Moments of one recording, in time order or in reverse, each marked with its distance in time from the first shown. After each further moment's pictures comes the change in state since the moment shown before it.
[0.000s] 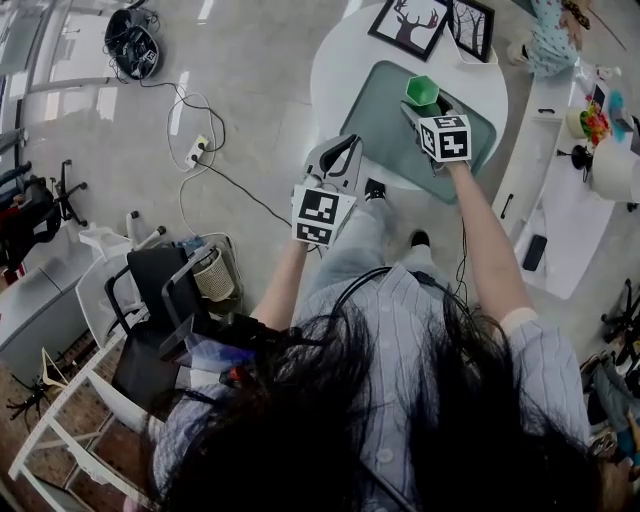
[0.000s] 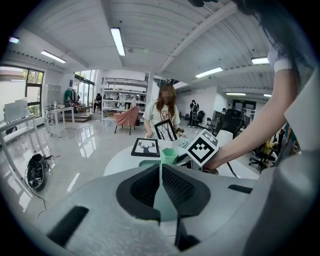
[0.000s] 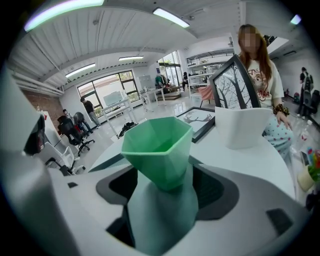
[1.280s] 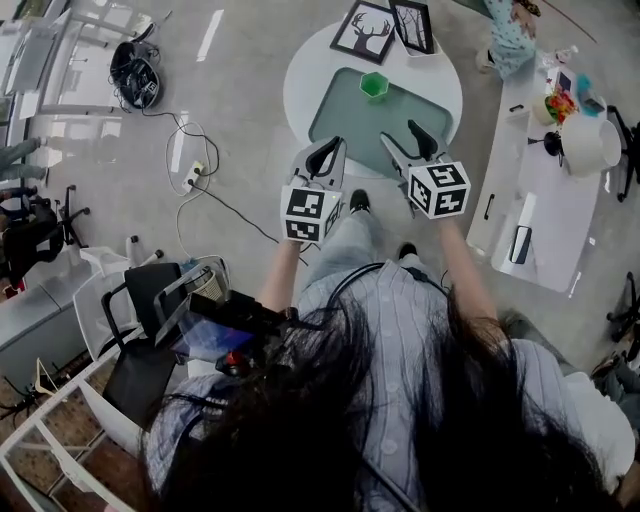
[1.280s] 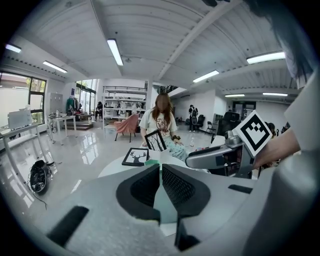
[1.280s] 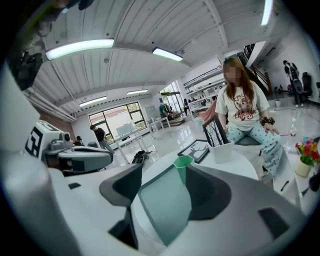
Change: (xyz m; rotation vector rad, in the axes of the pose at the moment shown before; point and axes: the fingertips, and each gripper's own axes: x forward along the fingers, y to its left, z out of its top) left arm -0.028 -0.072 0.037 0.024 -0.079 0.043; right arm -0.196 0.060 0.023 0.080 -0.330 0.094
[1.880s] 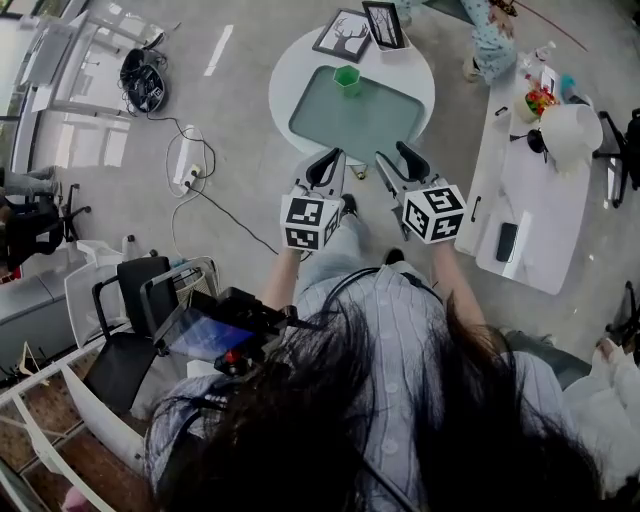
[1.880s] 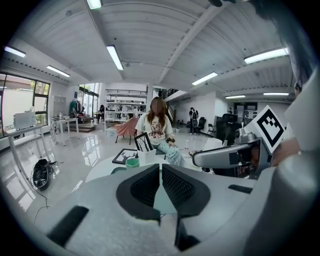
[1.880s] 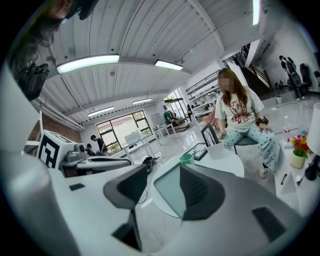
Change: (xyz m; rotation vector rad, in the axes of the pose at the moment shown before) left arm -0.035 -0.101 -0.003 -0.009 -0.034 0.033; right arm -0.121 0.021 -0.014 0.036 -0.087 0.076
